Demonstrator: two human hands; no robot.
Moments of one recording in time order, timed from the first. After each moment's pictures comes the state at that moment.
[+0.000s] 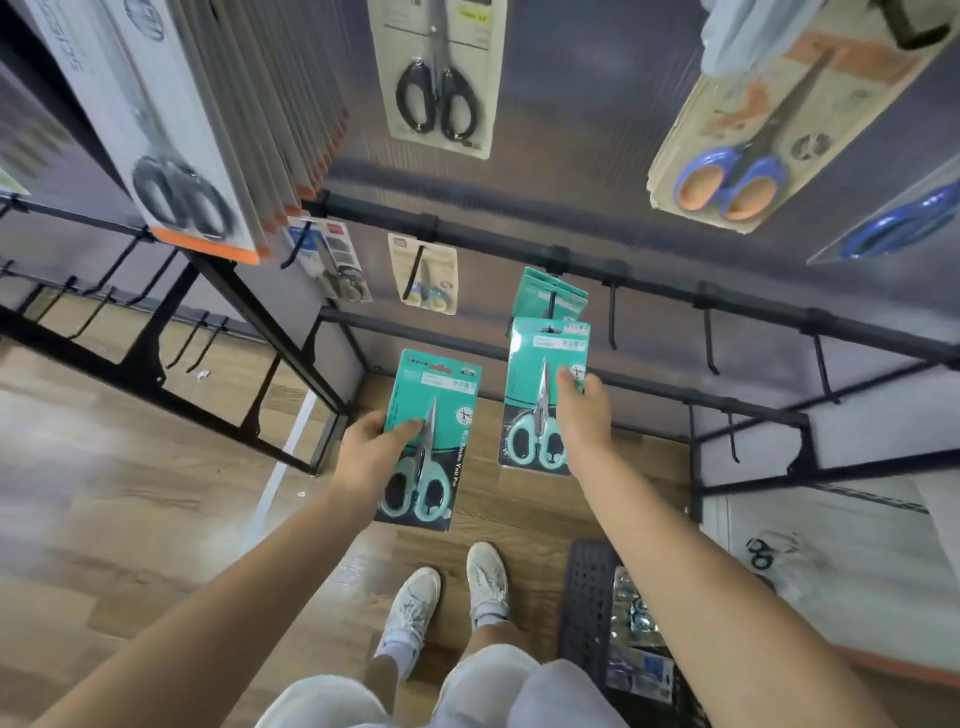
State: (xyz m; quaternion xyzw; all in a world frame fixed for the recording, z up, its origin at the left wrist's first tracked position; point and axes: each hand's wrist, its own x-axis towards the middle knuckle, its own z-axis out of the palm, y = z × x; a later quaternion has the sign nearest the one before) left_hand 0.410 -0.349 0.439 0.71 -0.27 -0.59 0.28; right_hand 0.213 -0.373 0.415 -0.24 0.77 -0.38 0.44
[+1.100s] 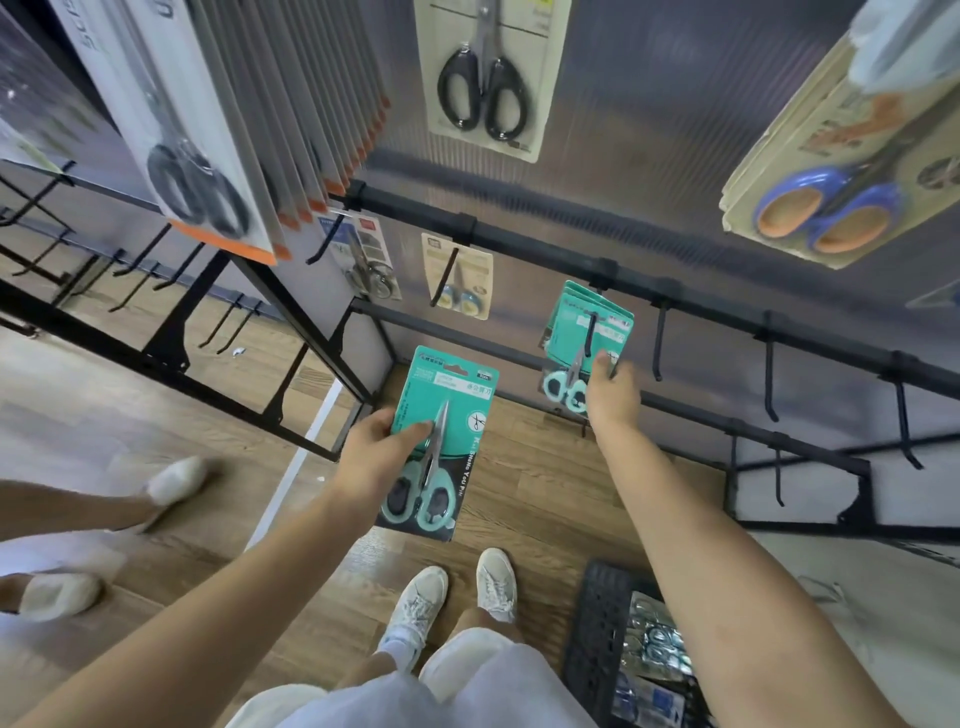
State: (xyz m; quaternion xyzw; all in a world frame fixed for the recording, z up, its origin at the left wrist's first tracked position) left_hand 0.414 -0.367 0.441 0.72 -0.28 -0.58 0.27; right_hand 0.192 -0.436 0.374 -0.30 0.81 -0.30 0.40
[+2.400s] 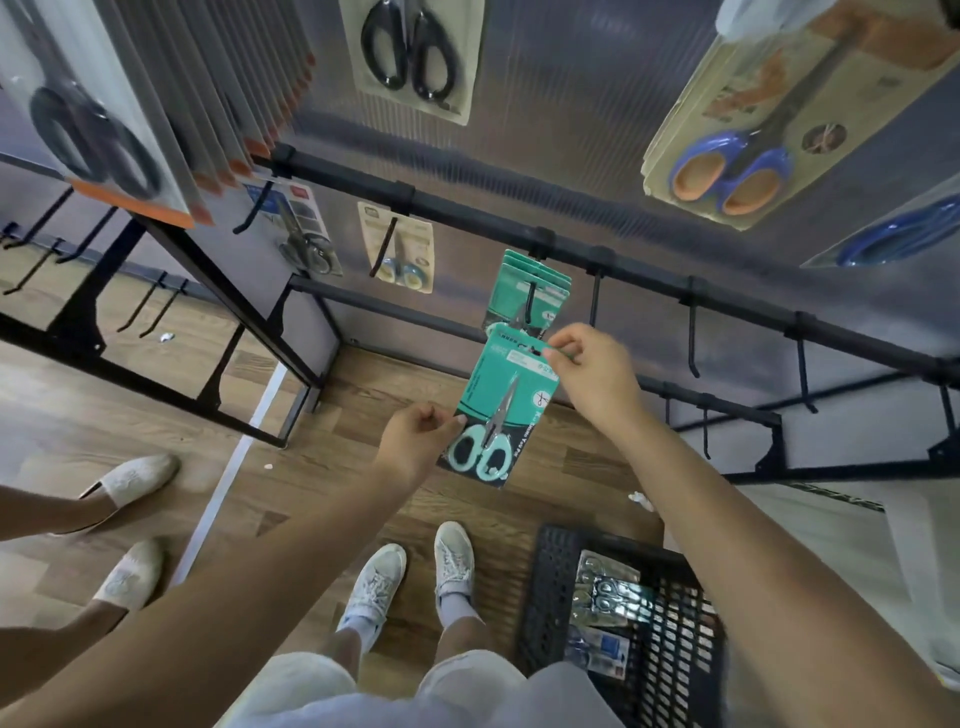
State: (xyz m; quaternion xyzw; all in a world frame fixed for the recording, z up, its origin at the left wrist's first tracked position) left_hand 0.348 -0.356 0.399 0.66 -0.36 -0.61 0.23; right_hand 0.166 -0.392 0.463 -0.55 0.74 -0.18 0.35
